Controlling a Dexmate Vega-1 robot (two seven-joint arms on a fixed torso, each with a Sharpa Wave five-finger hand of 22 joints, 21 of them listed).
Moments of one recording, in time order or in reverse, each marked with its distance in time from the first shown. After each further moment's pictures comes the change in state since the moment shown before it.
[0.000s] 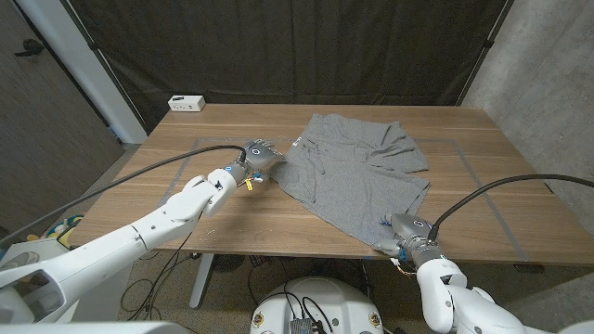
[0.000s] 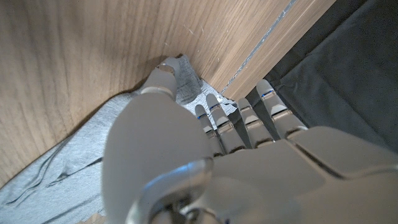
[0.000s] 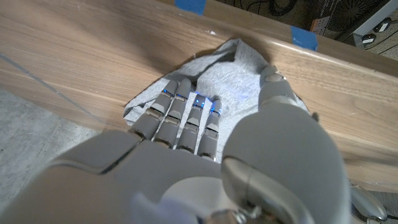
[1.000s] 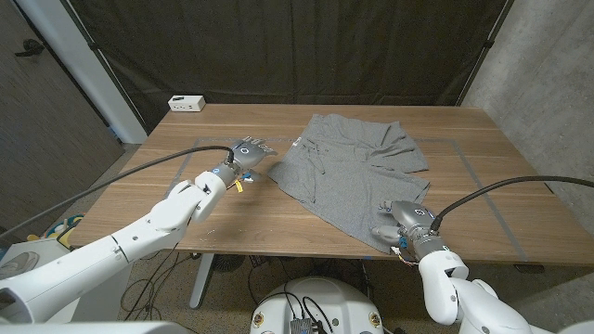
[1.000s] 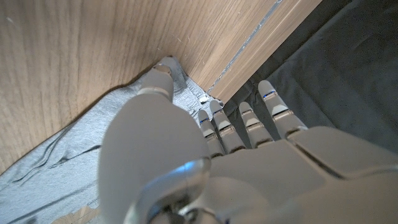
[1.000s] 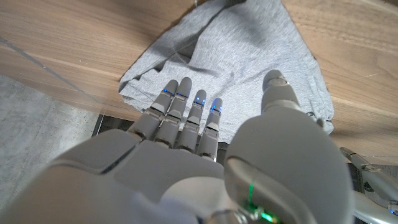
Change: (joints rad) left arm 0.119 0.068 -0.097 -0.121 -0.029 0.069 0.003; left_hand -0.036 -0.019 0.026 -0.007 -0.008 -0.097 0.004 -0.013 0.003 -0.129 0.000 -0.004 0.000 -0.071 0.004 0.000 0.002 -0.016 0.016 -0.015 0.000; right arm -0.120 0.015 0.160 0.019 -0.103 0.139 0.027; right_hand -0.080 -0.019 0.016 0.000 -0.009 0.021 0.000 0.029 -0.005 0.040 0.007 0.020 -0.014 0.022 0.003 -0.005 -0.040 0.011 -0.008 0.000 0.000
